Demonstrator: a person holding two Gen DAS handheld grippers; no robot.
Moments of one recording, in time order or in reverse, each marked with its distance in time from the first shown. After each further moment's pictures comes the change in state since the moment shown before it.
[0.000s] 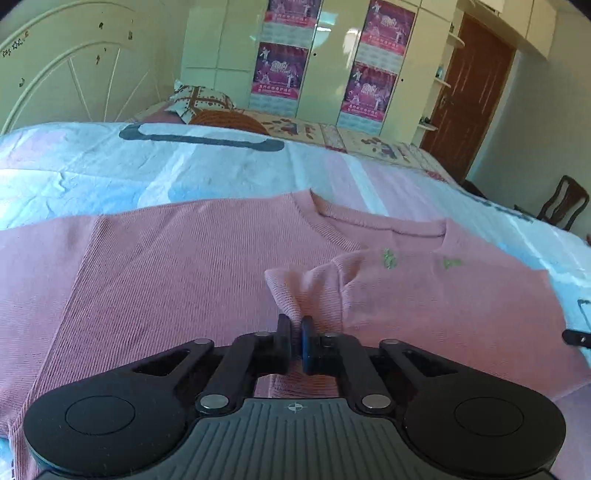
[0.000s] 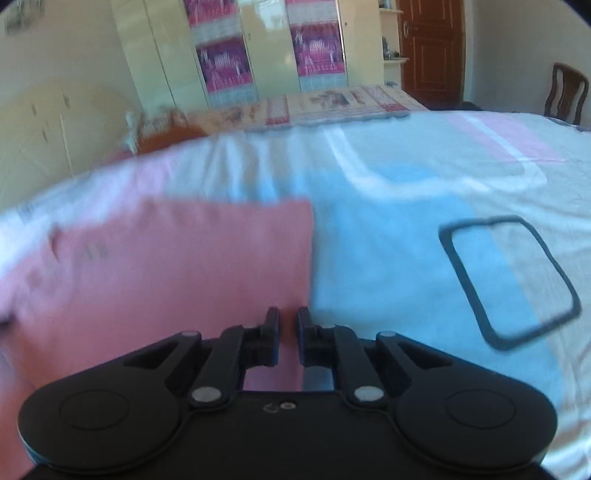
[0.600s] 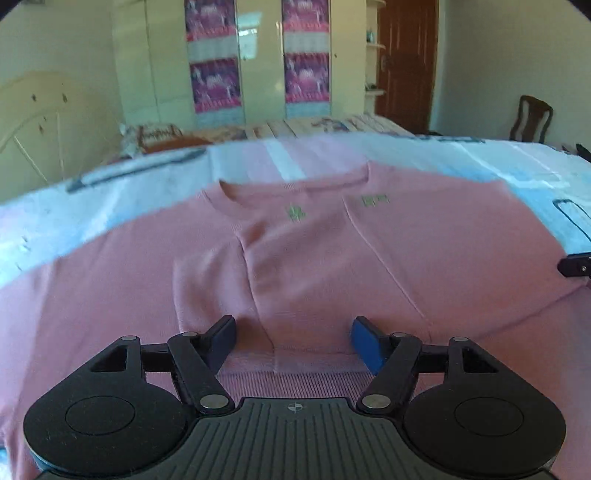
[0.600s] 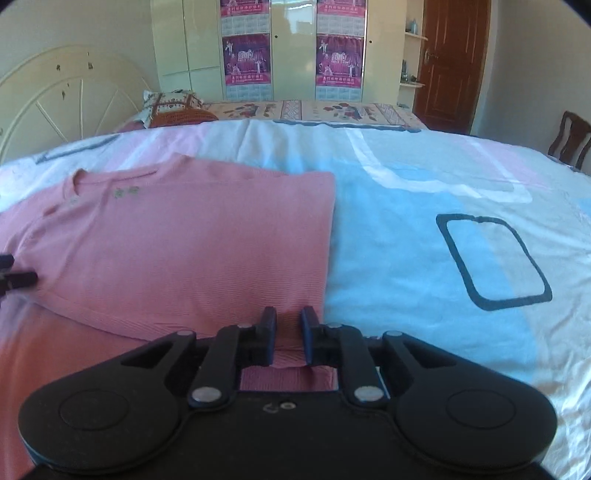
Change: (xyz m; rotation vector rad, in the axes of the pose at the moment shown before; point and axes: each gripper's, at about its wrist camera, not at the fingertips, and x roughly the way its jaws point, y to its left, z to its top) left arm -0.015 -0.062 -0.024 0.309 -0.014 0.020; right arm -0.031 0.026 -0.029 -0.135 -0.001 -0.021
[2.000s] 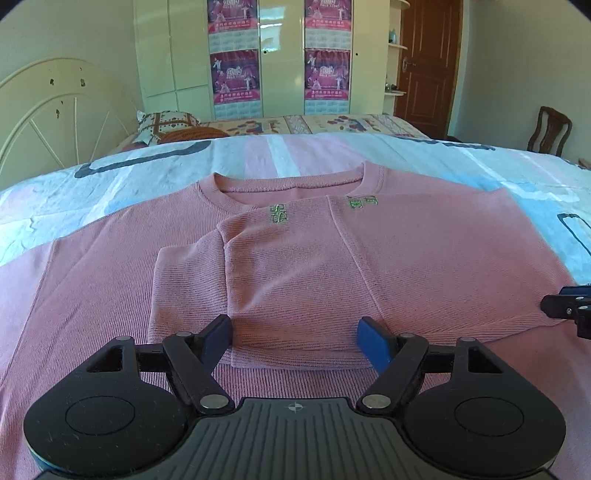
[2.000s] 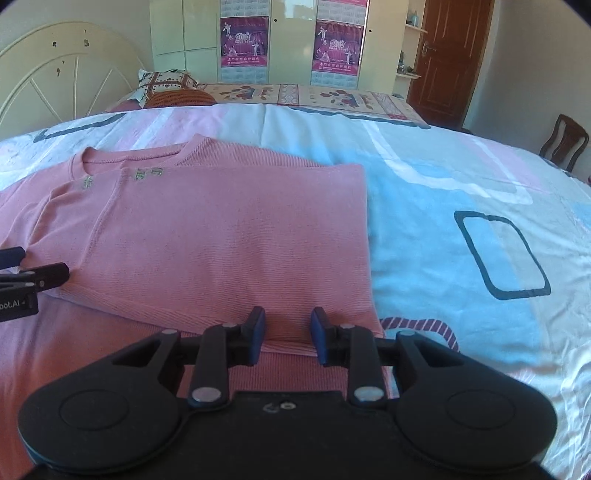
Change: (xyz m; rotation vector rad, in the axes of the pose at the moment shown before) left arm -0.011 -0.029 -0.006 -0.071 0.048 0.012; right arm -0.004 0.044 0.001 -0.015 0.062 -0.063
